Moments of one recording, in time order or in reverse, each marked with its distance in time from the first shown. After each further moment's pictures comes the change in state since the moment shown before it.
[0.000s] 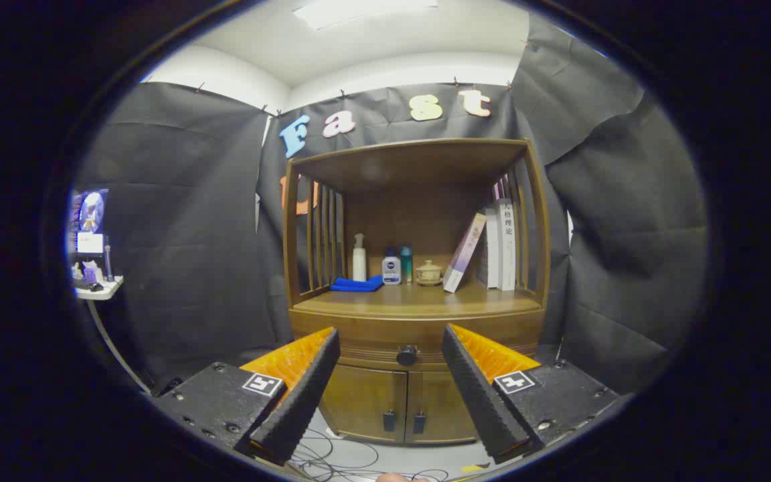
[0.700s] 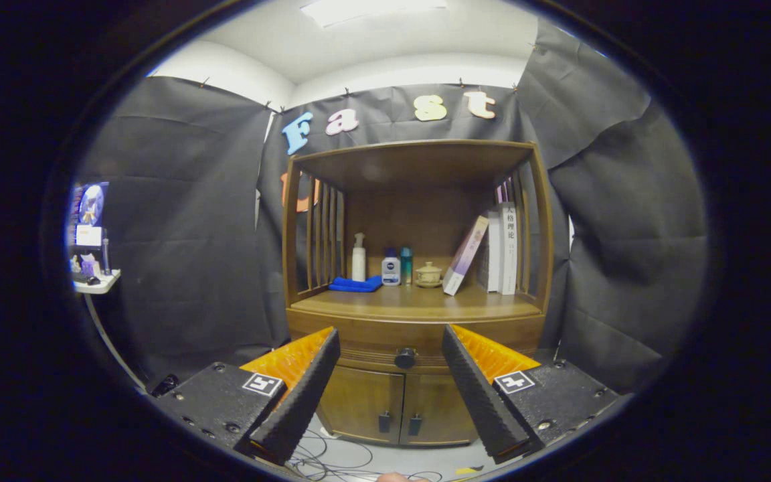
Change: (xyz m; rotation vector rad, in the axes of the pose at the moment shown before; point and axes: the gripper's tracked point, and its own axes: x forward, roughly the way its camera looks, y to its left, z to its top) arm 0.007 0.002 0.000 -0.029 0.006 -0.004
